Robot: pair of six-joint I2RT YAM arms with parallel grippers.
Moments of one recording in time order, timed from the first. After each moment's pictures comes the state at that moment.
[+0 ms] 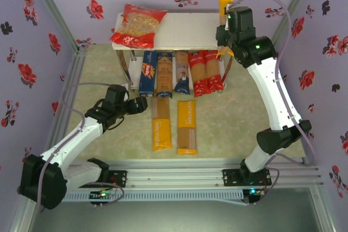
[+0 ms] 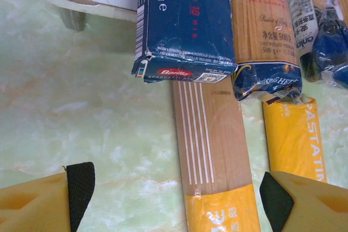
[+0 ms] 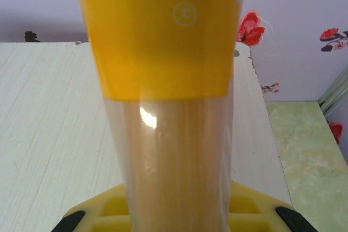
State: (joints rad) left arm -0.46 1.10 0.72 -0.39 0.03 -0.53; right arm 0.39 1.65 2.09 -0.94 0.28 0.19
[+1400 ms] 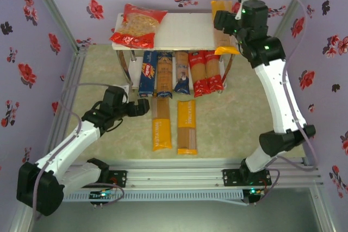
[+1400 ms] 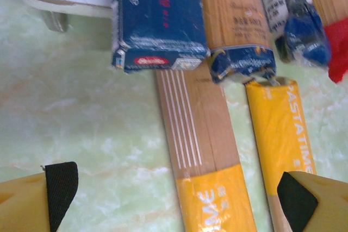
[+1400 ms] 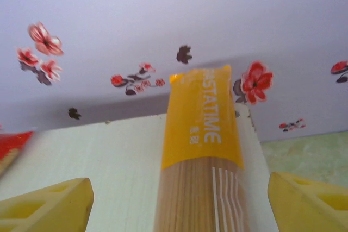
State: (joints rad) left arm -0.51 1.02 0.72 -0.43 0.05 -0.48; right arm 0.33 1.57 2.05 -0.74 0.18 0.28
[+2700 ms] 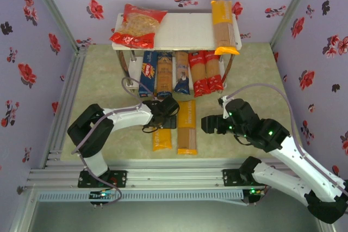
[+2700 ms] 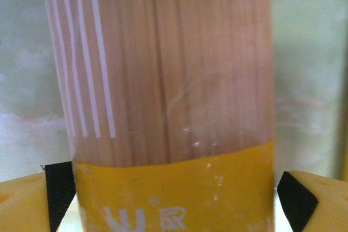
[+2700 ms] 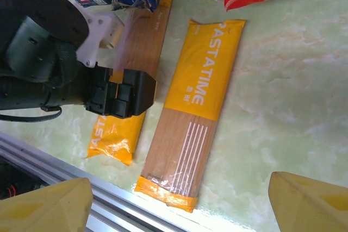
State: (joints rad) left arm -0.92 1.75 1.04 -0.62 -0.22 -0.83; right arm 0.80 0.76 0.92 -0.93 0.00 0.59
